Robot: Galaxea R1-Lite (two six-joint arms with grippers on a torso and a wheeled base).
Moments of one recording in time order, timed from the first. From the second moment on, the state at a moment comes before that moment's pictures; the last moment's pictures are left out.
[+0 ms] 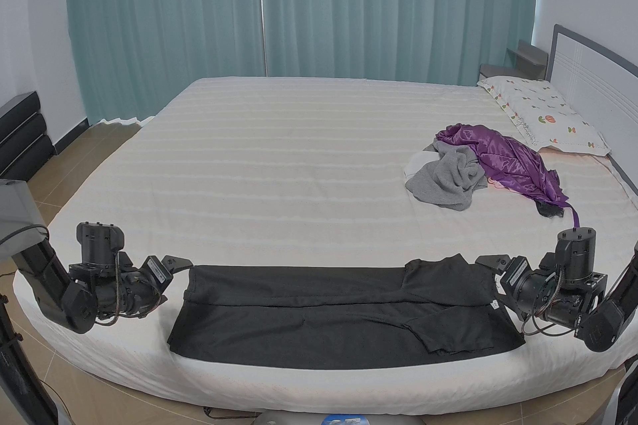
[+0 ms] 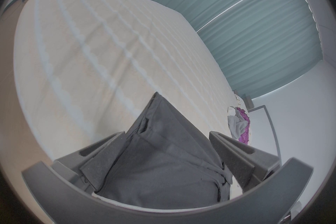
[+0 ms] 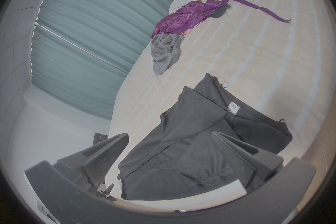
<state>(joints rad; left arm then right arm) -0.02 1.98 -0.44 -0.87 -0.24 -0.85 0.25 1.84 -0.23 -1.07 0.03 1.01</state>
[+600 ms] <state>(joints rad) -0.13 2.14 -0.60 -0.79 -0.06 -0.84 0.24 1.96 -0.27 -1.08 0.04 1.04</state>
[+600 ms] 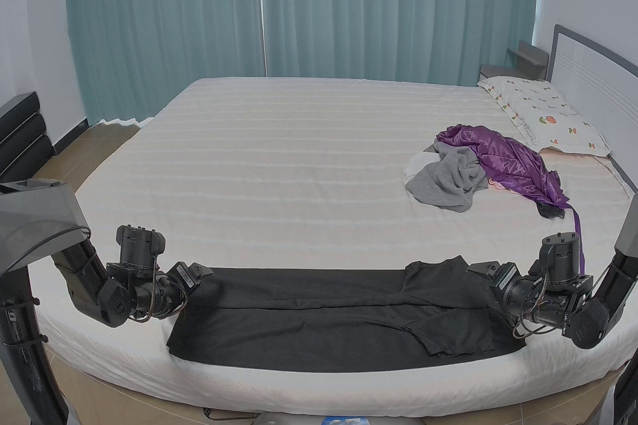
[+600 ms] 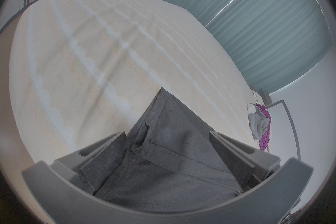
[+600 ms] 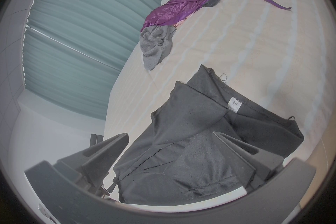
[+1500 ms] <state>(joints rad) -0.12 2.12 -0.61 -0.78 -0.04 -0.84 0.18 2.15 -0.42 -0.98 -0.03 1.00</state>
